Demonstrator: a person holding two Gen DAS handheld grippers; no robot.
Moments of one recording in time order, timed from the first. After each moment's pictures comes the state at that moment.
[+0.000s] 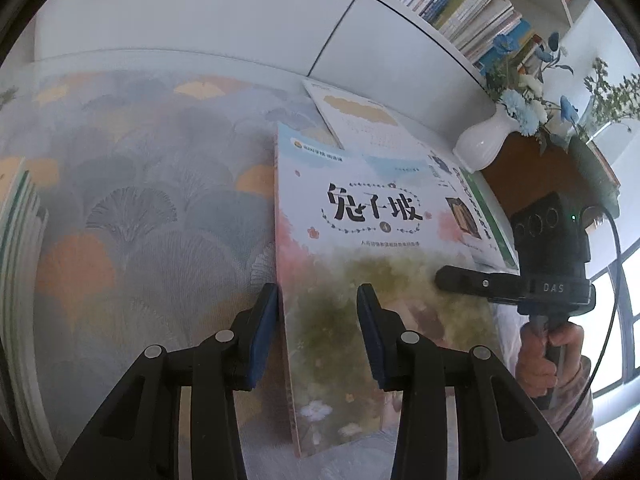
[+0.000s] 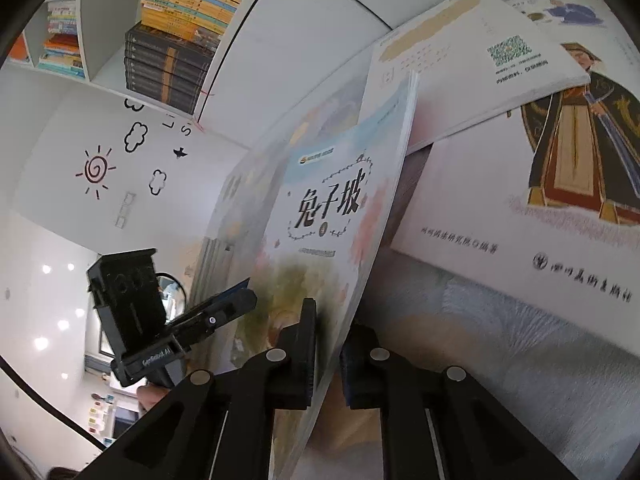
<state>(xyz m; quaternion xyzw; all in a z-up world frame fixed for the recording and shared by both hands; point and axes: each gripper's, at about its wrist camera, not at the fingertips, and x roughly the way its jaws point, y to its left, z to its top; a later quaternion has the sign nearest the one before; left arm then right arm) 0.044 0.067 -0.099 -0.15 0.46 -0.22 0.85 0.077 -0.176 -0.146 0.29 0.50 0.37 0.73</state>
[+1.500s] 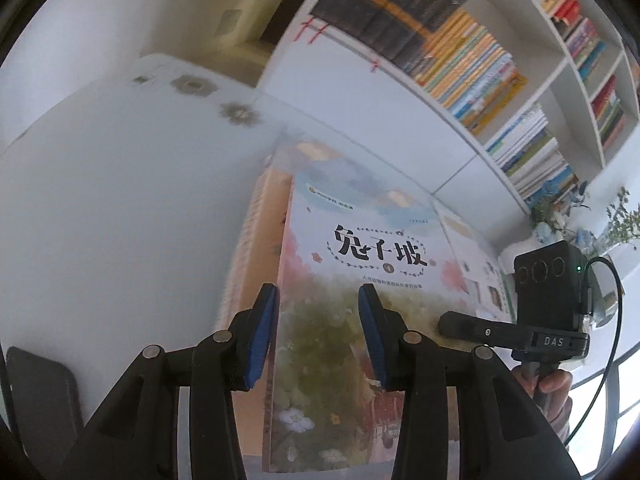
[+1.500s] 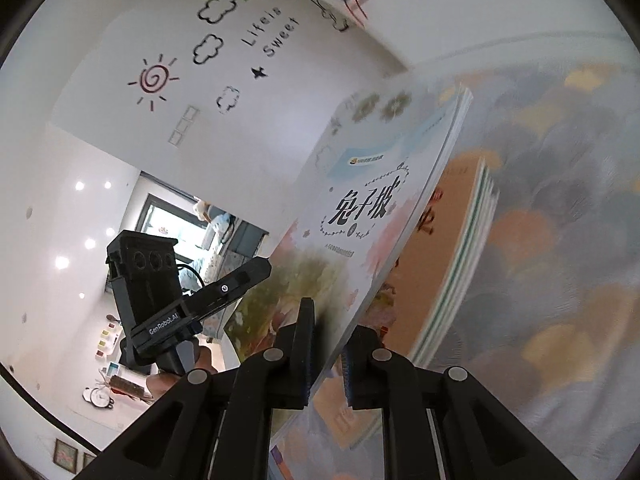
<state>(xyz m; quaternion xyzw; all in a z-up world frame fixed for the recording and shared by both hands) -0.074 0.337 -0.051 -0.26 0.39 -0.07 0.88 0.031 0.113 -0.074 0.20 0.51 0.50 0.67</state>
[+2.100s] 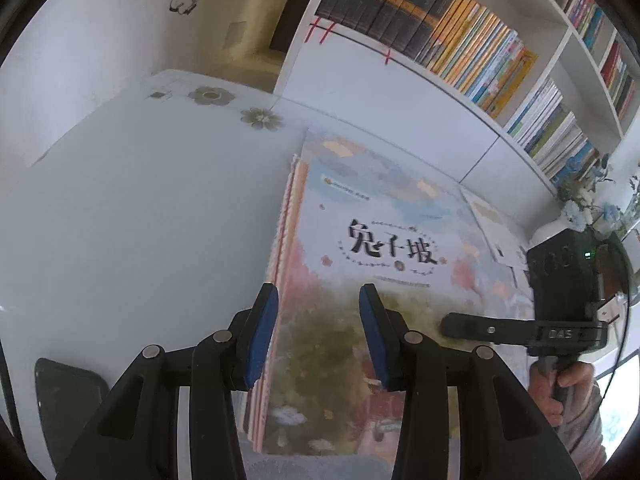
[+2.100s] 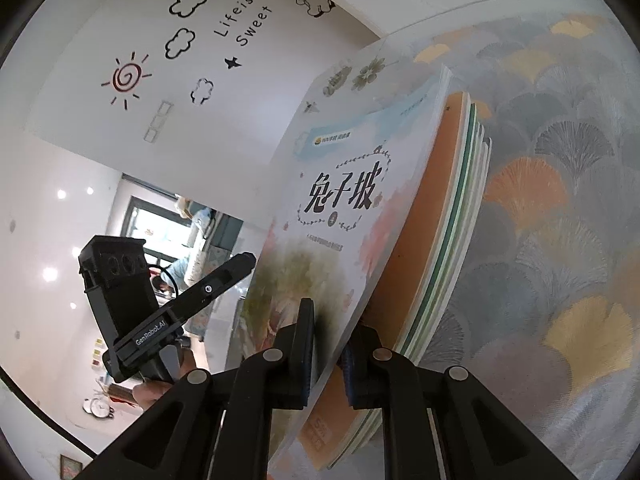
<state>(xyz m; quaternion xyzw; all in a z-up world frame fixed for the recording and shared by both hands) -0.085 0.334 -0.051 -0.20 0.39 -0.04 0.90 0.034 0.127 -0.097 0.20 0.53 0.48 0.67</state>
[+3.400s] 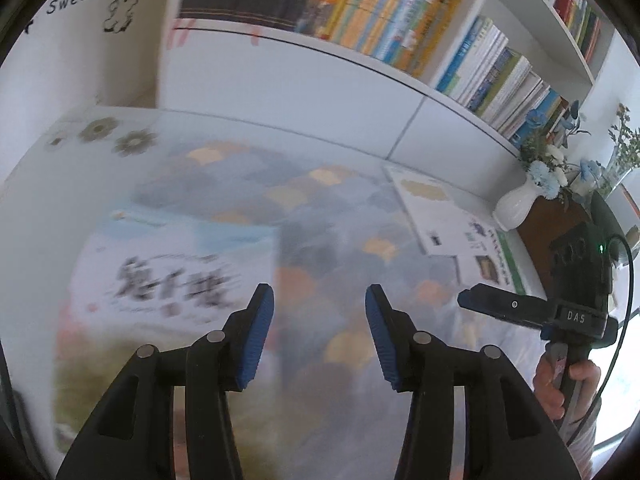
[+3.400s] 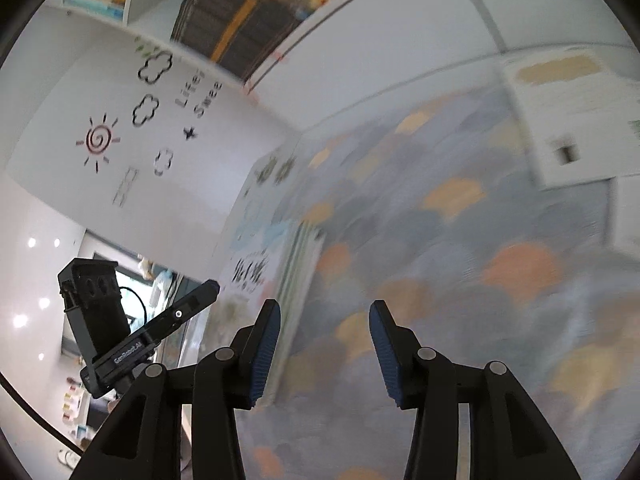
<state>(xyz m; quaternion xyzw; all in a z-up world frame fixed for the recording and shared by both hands) -0.013 0.168 -0.013 -0.15 0.41 -0.10 0.90 0.054 -0.074 -0.054 0.23 0.47 0.36 0.77</state>
